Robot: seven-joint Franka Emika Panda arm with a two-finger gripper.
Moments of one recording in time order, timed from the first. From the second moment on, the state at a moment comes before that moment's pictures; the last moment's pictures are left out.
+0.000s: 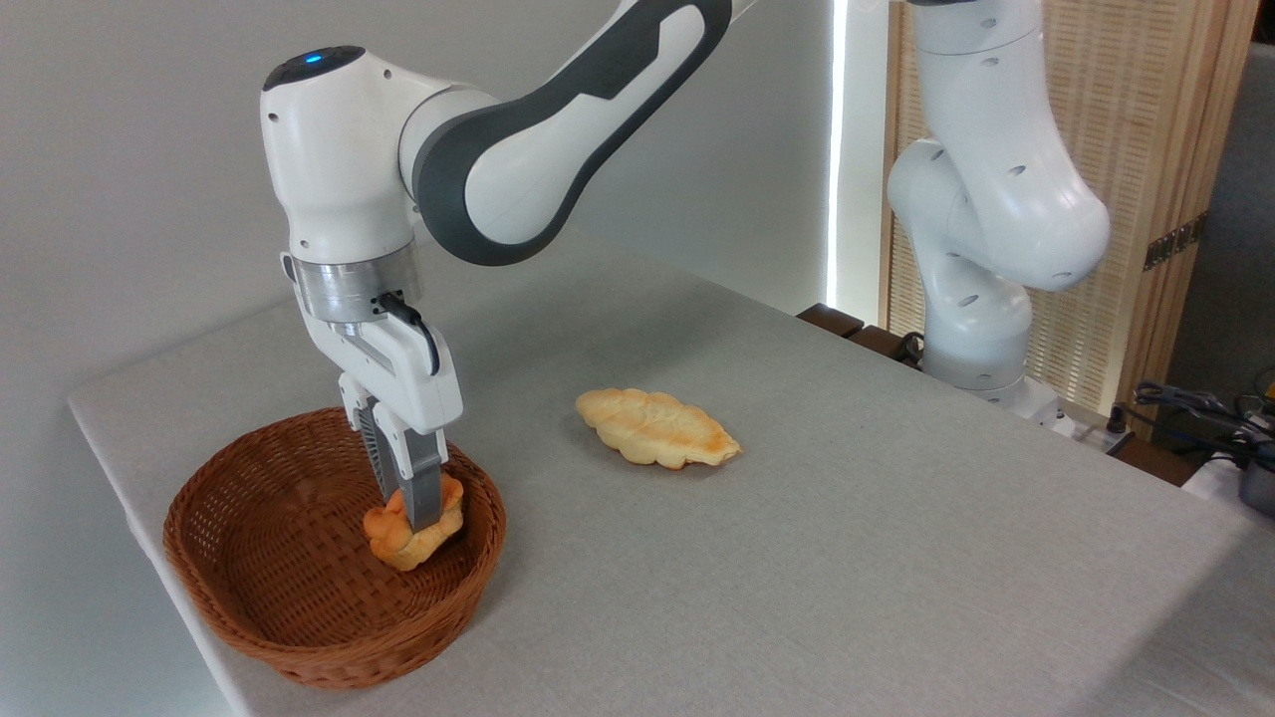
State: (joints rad) arm -0.24 0.21 0.01 -1.80 0.02 2.11 0.53
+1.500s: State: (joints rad) arm -0.34 -0.02 0.00 -2.01 -0.06 1.87 0.53
